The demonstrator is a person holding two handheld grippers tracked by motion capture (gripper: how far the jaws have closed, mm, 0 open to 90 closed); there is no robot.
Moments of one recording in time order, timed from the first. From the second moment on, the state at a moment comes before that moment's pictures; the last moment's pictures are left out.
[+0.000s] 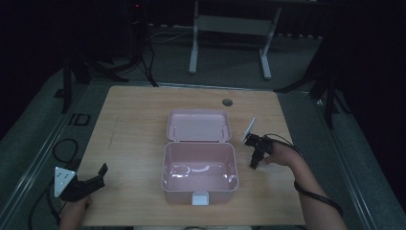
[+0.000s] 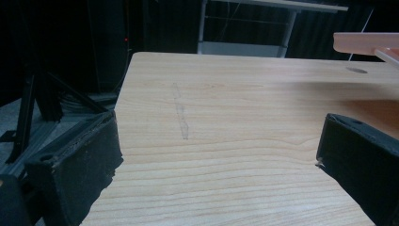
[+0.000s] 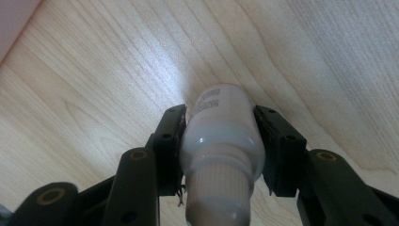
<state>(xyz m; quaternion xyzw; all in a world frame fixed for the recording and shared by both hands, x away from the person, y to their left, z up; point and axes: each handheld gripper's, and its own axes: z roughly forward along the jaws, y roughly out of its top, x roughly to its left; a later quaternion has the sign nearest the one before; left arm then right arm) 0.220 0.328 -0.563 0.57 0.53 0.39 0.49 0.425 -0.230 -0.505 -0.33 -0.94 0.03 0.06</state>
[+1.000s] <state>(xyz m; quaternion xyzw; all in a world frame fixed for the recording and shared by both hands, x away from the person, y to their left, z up) 0.220 0.328 -0.563 0.57 0.54 0.39 0.49 0.382 -0.228 -0.466 -0.06 -1.00 0.04 0.01</state>
